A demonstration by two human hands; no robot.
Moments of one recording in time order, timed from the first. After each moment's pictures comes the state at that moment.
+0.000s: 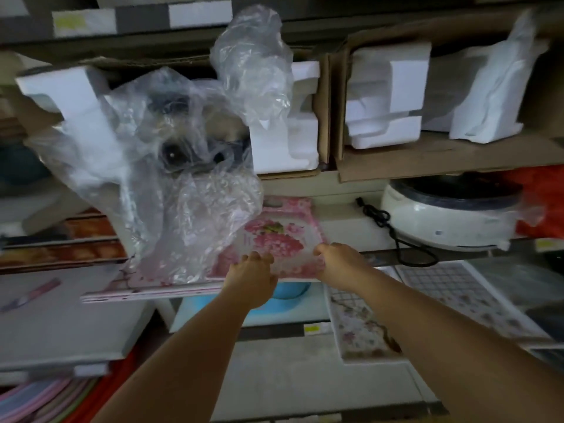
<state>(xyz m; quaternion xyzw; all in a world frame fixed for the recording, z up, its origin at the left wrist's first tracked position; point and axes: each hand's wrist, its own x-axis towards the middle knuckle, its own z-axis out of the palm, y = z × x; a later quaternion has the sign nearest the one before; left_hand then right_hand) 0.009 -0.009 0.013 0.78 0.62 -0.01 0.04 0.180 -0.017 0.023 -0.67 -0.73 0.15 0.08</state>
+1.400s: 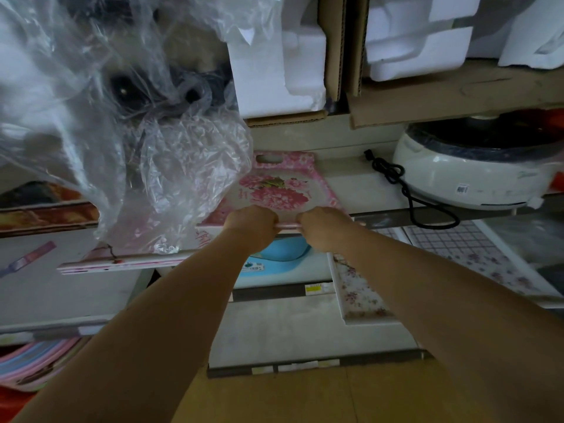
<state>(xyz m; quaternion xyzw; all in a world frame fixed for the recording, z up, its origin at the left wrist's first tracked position) 0.021 0.042 0.010 0.80 0.59 -0.08 -0.02 0.158 0.033 -0.002 -0.61 -0.79 0.09 -0.04</state>
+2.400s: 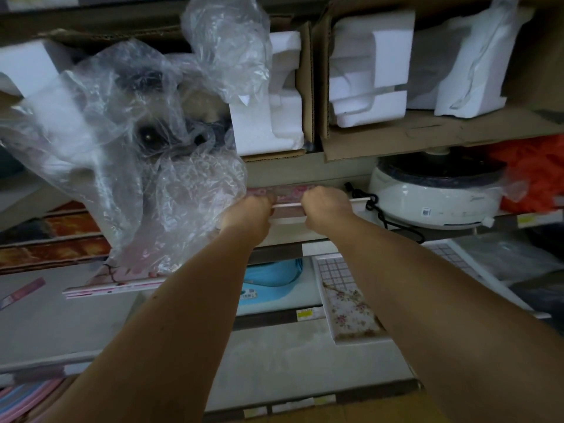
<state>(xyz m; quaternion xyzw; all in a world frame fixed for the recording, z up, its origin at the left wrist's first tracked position) 0.036 0.014 0.066 0.79 0.60 0.08 -0.08 0.165 0.003 0.071 -0.70 -0.71 -0.06 0.02</state>
